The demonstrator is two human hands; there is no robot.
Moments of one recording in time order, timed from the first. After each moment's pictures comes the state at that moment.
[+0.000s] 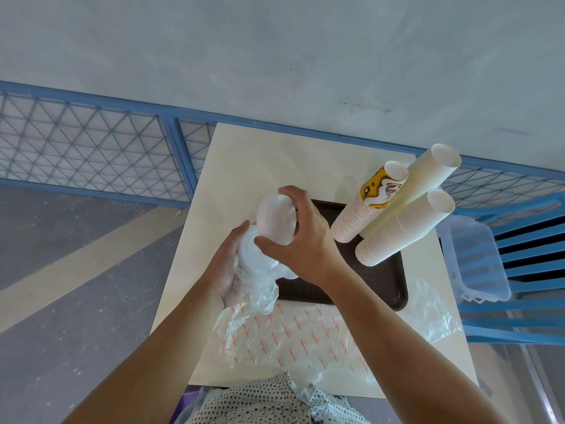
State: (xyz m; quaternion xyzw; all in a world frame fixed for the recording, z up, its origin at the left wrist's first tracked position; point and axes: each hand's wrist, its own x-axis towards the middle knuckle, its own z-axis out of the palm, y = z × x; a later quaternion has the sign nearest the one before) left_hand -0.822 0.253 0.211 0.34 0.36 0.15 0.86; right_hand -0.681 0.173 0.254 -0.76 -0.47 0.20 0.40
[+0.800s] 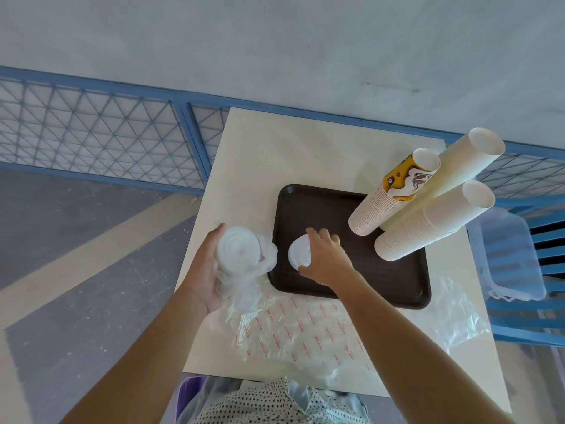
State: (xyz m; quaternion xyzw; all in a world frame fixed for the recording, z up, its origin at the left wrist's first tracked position) left_hand -0.860 0.275 0.176 0.24 0.47 0.19 0.83; right_hand -0.630 0.171 0.104 -0.84 -0.47 0.26 -0.01
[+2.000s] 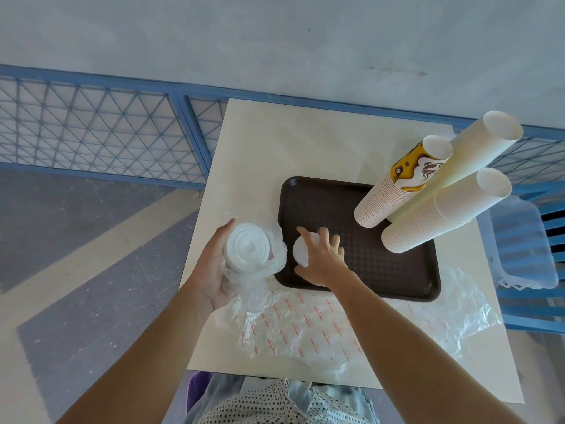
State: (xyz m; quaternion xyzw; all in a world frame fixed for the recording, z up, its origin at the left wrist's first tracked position) left_hand -0.857 0.281 0.166 0.25 0.47 0.15 0.84; right_hand -0.648 0.173 0.060 -0.86 -0.45 0.25 -0.01
